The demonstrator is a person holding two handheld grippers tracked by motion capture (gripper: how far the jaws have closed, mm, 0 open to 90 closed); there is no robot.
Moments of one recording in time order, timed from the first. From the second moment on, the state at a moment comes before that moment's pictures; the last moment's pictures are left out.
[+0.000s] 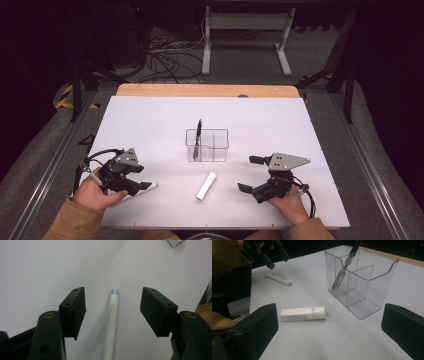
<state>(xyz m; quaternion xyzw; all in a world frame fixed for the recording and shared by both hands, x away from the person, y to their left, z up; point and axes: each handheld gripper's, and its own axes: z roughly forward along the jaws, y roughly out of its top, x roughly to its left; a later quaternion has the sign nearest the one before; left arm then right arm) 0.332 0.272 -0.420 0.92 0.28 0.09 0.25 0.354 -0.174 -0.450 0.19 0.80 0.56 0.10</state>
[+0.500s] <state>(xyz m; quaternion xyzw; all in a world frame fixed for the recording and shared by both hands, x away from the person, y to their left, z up) 0.330 0.270 -0.434 0.94 0.27 0.08 0.19 0.354 -0.174 -0.451 0.19 0.80 0.56 0.09</state>
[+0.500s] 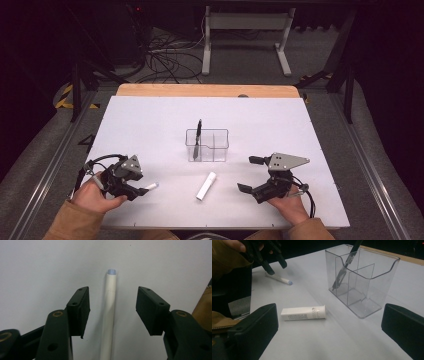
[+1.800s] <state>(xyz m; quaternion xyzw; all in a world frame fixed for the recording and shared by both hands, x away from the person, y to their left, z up) 0.338 0.259 -0.457 0.96 0.24 0.05 0.10 0.354 -0.172 -0.452 0.18 0.81 0.55 0.09</state>
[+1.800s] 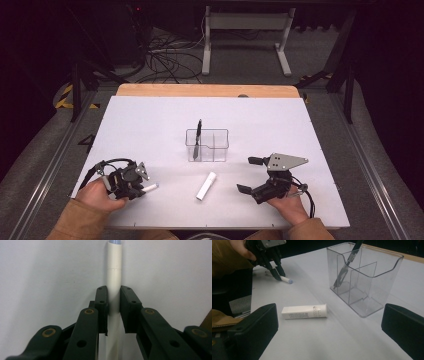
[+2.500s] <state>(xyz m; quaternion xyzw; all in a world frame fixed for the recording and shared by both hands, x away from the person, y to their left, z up) 0.332 0.258 -0.439 0.96 0.24 0.08 0.13 0.355 -0.172 -0.452 0.18 0.81 0.55 0.09</state>
